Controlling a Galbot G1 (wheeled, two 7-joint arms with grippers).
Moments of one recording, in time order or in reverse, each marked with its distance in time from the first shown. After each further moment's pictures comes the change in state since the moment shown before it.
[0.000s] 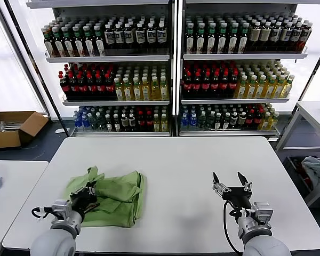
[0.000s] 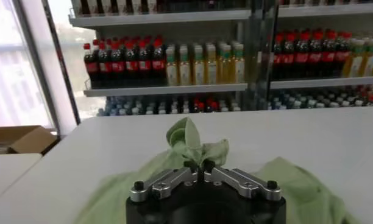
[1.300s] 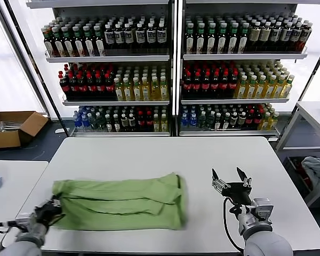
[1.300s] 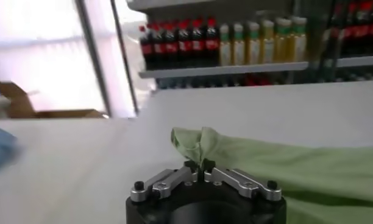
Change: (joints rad) left arm 0.127 0.154 -0.324 0.193 -0.062 -0.142 0.085; right arm 0.056 -0.037 -0.017 0.004 0.029 -0.014 -0.001
